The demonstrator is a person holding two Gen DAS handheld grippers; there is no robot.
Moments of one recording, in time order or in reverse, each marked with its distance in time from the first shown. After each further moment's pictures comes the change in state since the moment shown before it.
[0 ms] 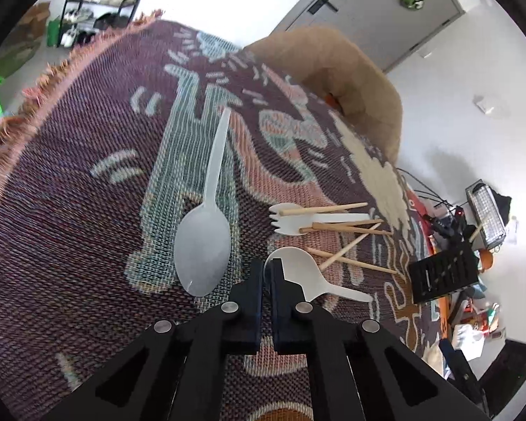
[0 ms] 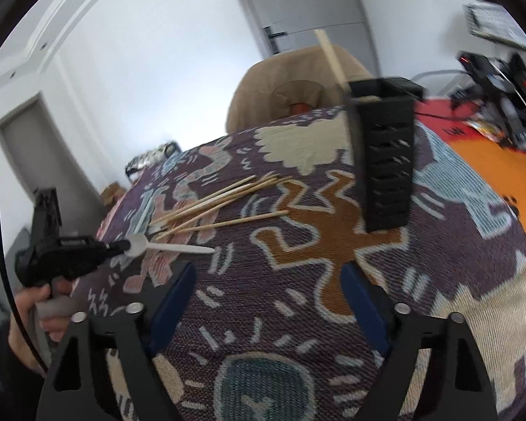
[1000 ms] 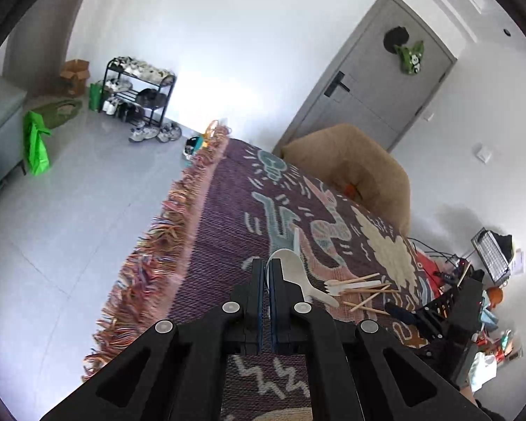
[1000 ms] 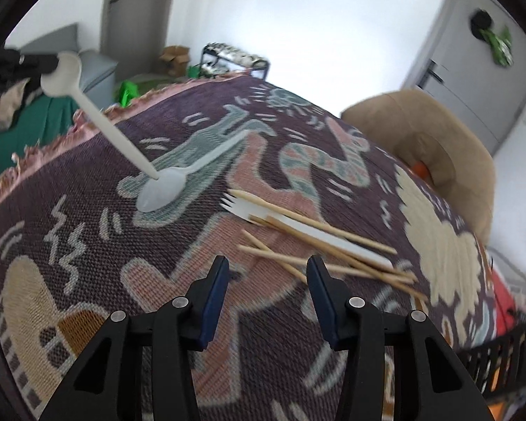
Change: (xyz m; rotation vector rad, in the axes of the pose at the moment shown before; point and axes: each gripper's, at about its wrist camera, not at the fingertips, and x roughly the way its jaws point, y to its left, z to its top) left arm -0.146 0.047 0.012 0.008 -0.322 0.122; right arm 0.131 0.169 0.017 -0.792 0.188 -0.047
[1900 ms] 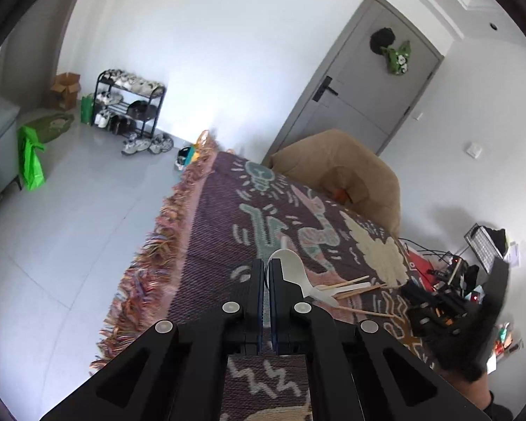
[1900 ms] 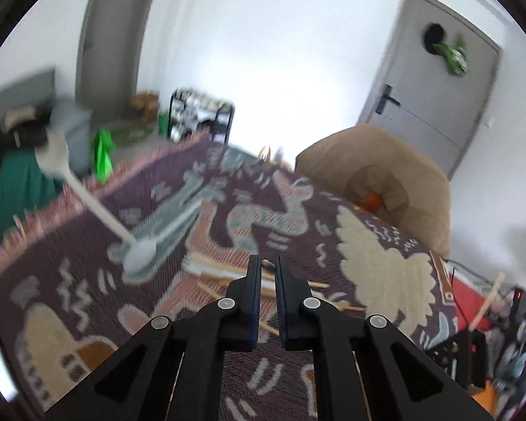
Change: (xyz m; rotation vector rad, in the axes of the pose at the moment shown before) left arm -0.012 -0.021 0.007 0.060 -0.027 -0.032; right arm -0.100 -0.076 0.009 0.220 -0.218 -0.066
